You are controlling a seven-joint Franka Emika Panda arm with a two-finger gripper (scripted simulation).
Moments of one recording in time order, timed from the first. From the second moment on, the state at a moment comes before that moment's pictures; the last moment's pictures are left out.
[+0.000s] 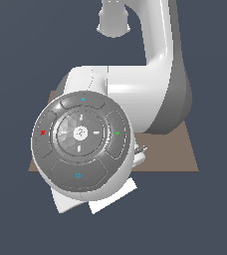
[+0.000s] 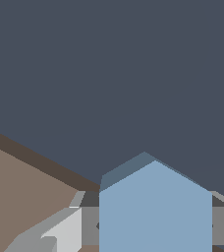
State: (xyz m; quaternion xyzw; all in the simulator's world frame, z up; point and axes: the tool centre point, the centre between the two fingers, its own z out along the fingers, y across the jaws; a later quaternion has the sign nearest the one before) arm 0.165 -0.022 0.034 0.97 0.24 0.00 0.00
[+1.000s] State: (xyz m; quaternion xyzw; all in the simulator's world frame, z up) arm 0.127 0.090 0.037 0.85 0.53 0.00 0.00
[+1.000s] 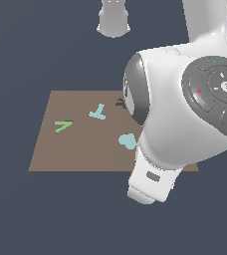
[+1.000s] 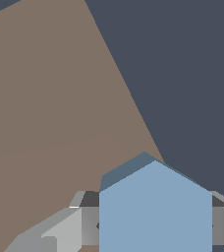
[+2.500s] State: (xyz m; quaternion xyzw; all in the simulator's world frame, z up) arm -0.032 0.161 0.040 0.52 0.86 0.00 0.00
